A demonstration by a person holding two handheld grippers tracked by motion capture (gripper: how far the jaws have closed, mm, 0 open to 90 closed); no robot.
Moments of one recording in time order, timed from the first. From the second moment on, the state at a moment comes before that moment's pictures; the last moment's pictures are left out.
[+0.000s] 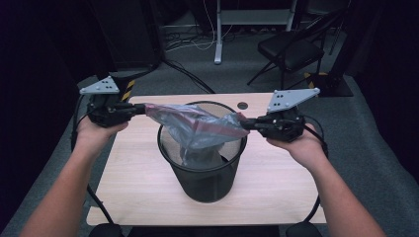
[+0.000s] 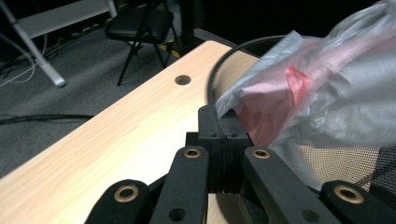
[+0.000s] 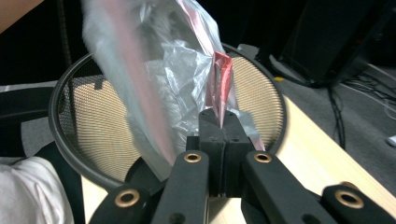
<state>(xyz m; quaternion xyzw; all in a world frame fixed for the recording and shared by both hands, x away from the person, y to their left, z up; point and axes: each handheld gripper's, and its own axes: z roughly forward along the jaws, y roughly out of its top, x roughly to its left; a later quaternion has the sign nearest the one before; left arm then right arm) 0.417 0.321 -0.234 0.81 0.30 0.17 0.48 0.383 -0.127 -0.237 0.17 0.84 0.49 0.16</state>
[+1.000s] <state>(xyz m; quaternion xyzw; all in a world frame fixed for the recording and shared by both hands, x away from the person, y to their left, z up) 0.396 0.298 -0.314 0.84 0.25 0.06 0.48 0.360 -0.135 -0.302 0.18 0.85 0.47 0.11</state>
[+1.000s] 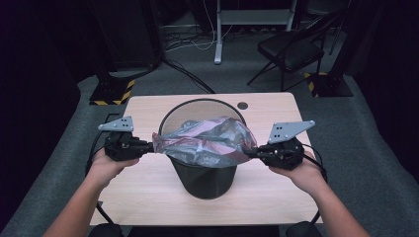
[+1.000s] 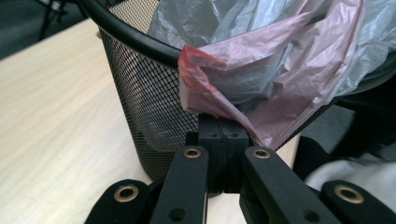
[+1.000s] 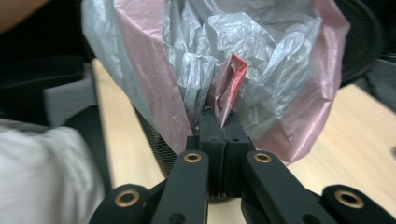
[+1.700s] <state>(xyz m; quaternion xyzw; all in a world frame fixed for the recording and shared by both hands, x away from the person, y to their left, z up) 0.395 0.305 -0.280 0.83 0.25 0.10 0.48 0.365 -0.162 -0.251 0.21 0.81 0.52 0.15</state>
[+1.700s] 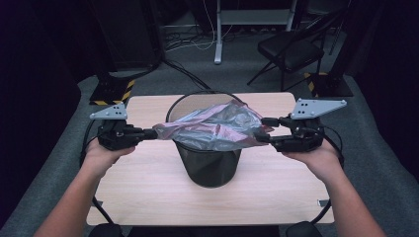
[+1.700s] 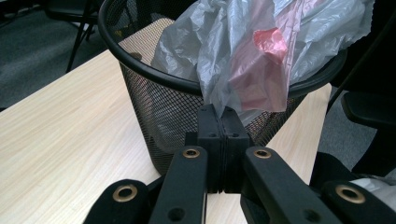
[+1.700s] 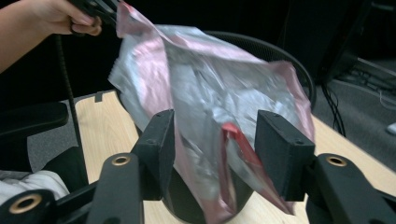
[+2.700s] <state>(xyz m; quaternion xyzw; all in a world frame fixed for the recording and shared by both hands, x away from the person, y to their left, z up) 0.396 0.313 -0.281 0.84 0.26 0.09 0.48 0.370 -0.106 -0.257 0.13 0.85 0.50 0.08</state>
